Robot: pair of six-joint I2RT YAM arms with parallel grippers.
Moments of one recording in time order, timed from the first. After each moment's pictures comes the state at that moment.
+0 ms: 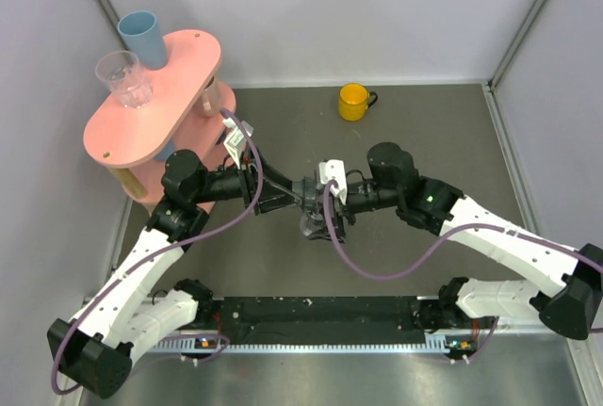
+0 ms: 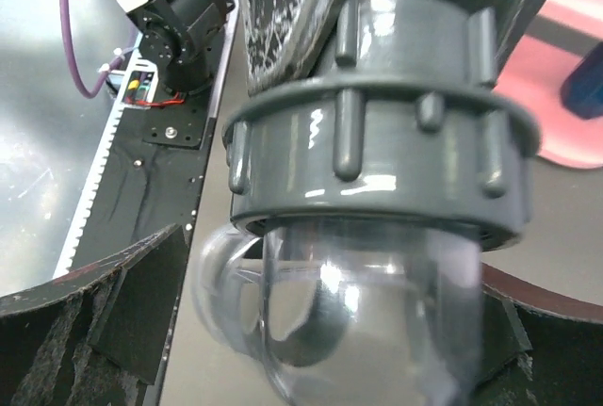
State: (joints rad) left arm -0.44 0.88 0.80 0.18 1.01 -0.74; right arm 0.91 1.14 1.06 -0.25 -0.68 -0.36
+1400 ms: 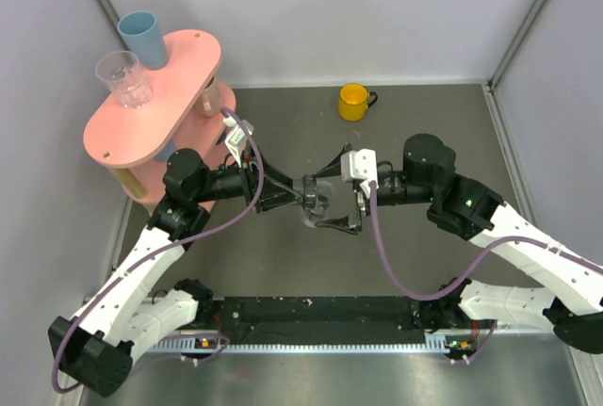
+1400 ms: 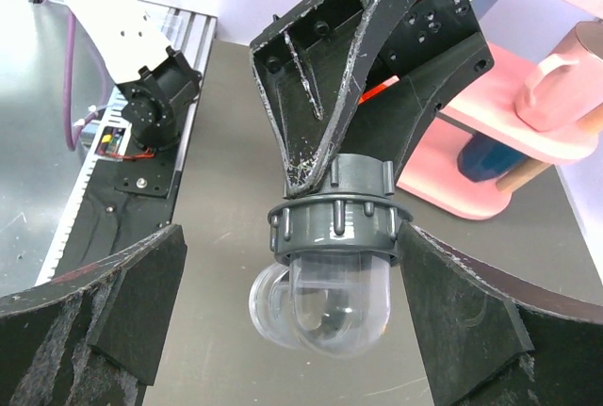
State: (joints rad) left arm -0.44 0.89 0.80 0.19 0.98 -0.73; right arm 0.92 1.03 1.18 -0.32 -0.62 -0.38
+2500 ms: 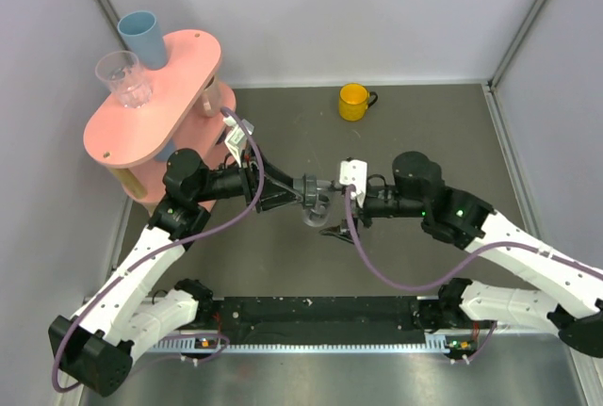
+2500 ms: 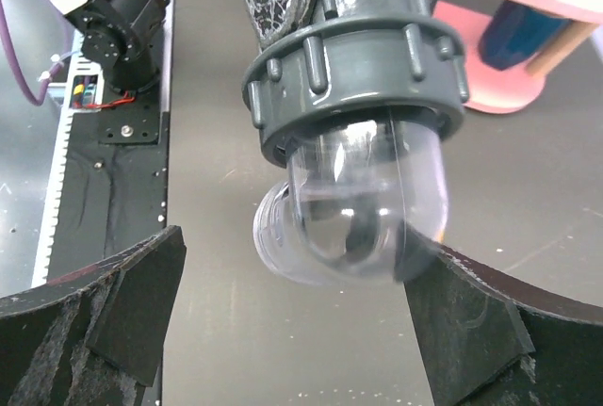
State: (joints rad) left arm -0.44 0.90 0.80 0.21 0.99 -0.73; right arm 0.93 1.01 1.02 -0.34 -0.48 -0.31
